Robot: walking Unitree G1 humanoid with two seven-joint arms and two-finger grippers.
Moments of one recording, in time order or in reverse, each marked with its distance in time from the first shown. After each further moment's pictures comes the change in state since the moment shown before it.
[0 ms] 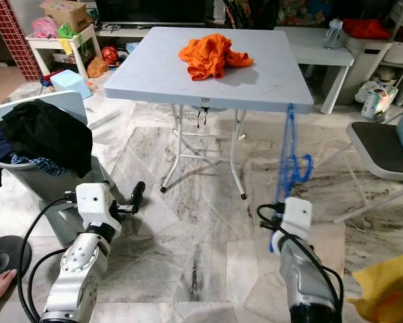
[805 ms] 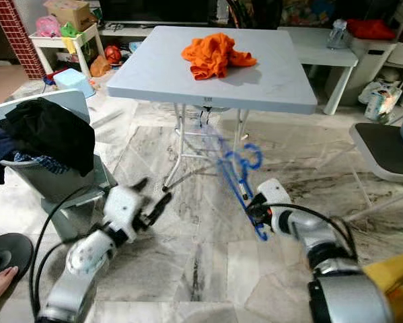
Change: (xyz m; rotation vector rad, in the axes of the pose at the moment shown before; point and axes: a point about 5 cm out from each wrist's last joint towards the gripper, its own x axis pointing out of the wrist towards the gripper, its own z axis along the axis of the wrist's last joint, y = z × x) left arm -0.005 -0.024 0.001 0.282 -0.047 -0.374; right arm 0.041 0.004 0.029 -0.447 0.145 0.570
